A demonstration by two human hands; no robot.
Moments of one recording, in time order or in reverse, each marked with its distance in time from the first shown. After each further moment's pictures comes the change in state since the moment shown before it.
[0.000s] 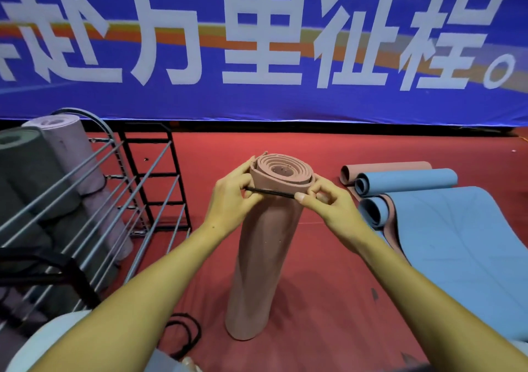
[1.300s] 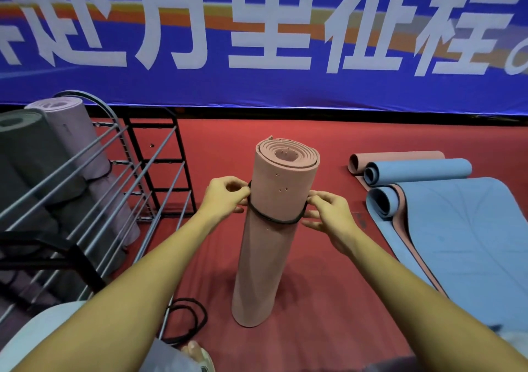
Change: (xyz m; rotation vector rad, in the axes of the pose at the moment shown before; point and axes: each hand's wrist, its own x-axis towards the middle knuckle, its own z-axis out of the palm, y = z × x) left_hand -0.021 -0.039 0.001 -0.350 -0.099 -0.818; right_hand 0.012 0.064 0.030 0.280 0.285 0.546
